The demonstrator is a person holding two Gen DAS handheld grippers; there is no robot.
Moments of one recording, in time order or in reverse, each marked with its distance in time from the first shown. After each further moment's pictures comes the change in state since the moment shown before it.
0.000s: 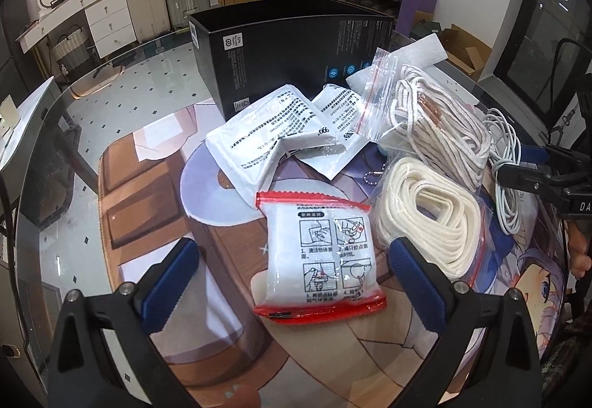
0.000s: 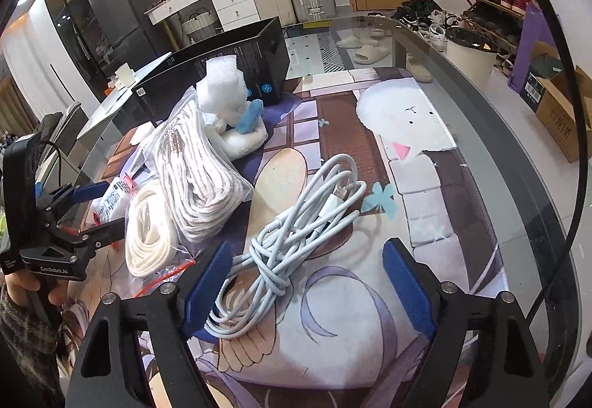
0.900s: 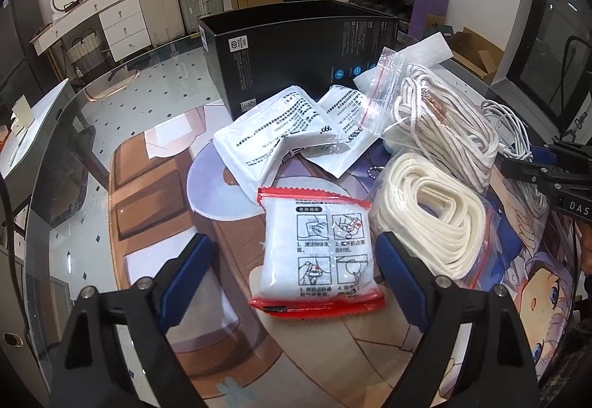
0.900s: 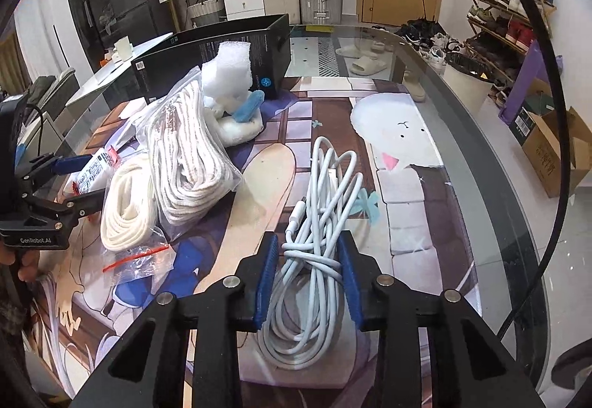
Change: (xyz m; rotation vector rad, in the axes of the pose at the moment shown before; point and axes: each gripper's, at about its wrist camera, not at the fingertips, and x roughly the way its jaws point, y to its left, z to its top) left arm -0.001 -0.010 -0.004 -0.011 -0.028 0.066; right arm -0.002 0.004 -0.008 -0.120 -0.021 -0.077
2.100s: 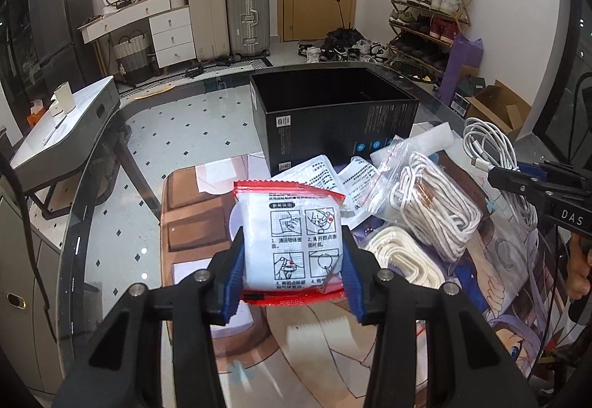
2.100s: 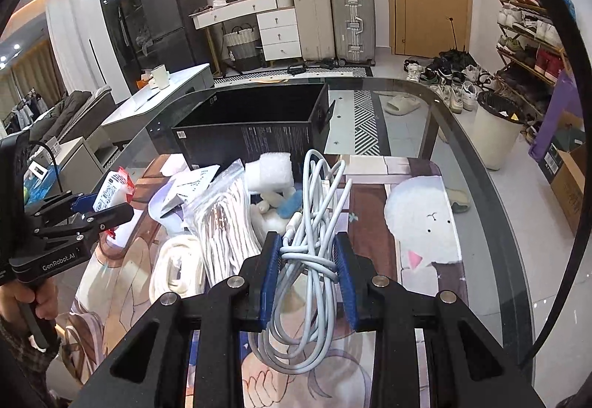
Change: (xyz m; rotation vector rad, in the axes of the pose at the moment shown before) left arm -0.049 0.003 0.028 -0.159 -0.124 0.097; right arm -0.029 0.010 0.069 -0.059 -0.122 0.139
